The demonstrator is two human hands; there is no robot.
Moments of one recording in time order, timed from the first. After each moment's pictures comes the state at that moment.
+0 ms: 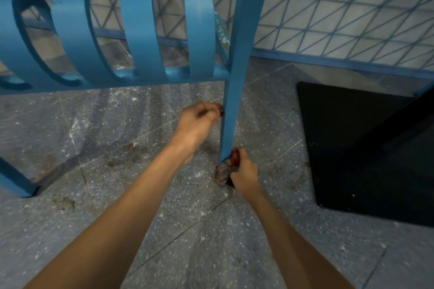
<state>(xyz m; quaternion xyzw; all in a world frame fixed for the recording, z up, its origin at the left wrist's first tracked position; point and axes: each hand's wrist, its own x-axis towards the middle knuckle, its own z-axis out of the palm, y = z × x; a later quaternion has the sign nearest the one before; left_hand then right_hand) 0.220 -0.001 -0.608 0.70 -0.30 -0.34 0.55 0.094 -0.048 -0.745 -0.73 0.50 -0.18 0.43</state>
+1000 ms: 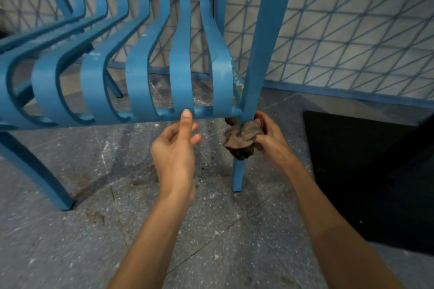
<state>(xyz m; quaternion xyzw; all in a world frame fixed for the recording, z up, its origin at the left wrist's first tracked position) 0.198 0.074 -0.521 0.64 -0.07 -0.21 0.74 0.110 -0.100 -0.594 -0.65 0.25 -0.29 0.66</state>
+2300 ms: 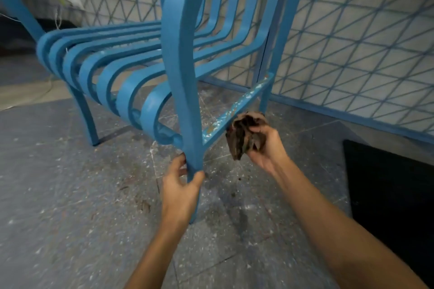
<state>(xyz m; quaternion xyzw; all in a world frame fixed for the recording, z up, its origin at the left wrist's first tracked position) 0.268 0.173 -0.571 0.77 -0.16 -0.12 0.61 0.223 -0.023 -0.546 -0.31 0.25 -0.23 0.89</state>
